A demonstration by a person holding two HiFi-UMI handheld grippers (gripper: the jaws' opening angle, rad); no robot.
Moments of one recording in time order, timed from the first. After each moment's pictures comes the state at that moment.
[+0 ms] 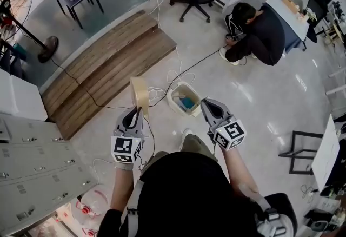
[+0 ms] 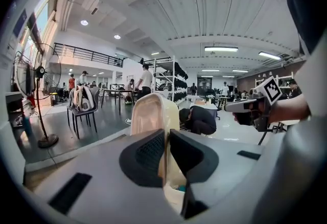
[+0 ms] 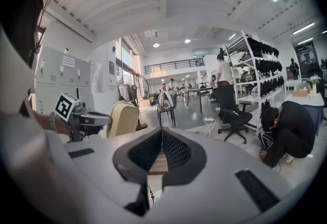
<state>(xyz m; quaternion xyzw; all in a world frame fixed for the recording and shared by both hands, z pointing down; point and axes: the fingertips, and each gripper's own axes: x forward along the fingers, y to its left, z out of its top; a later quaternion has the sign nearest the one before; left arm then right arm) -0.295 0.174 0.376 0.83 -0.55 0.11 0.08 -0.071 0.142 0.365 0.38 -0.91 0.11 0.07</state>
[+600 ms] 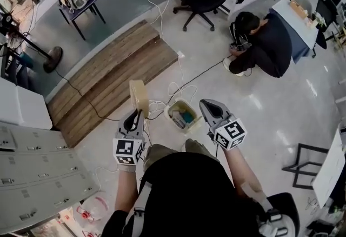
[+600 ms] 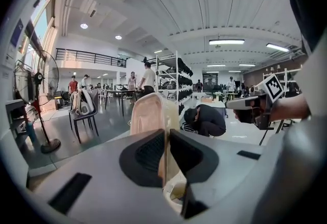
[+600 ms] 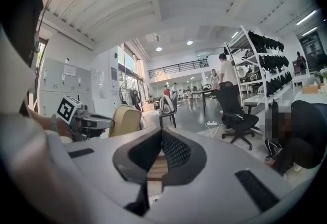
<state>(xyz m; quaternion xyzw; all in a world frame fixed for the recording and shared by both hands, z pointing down) -0.223 0.055 0.371 0.80 -0.58 0.13 0.08 -0.003 0.012 0.360 0.34 -0.93 0.11 0.05</state>
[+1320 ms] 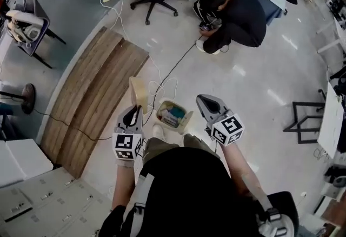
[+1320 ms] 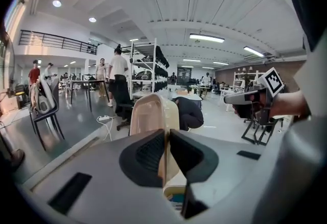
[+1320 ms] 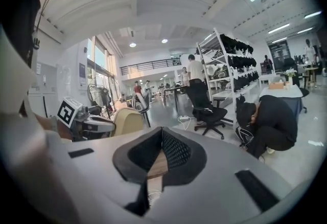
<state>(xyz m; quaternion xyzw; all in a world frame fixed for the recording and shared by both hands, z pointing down) -0.176 -0.086 0.418 0.88 -0.43 0.17 0.10 0.037 -0.061 0.389 0.49 -0.86 0.16 0.06</state>
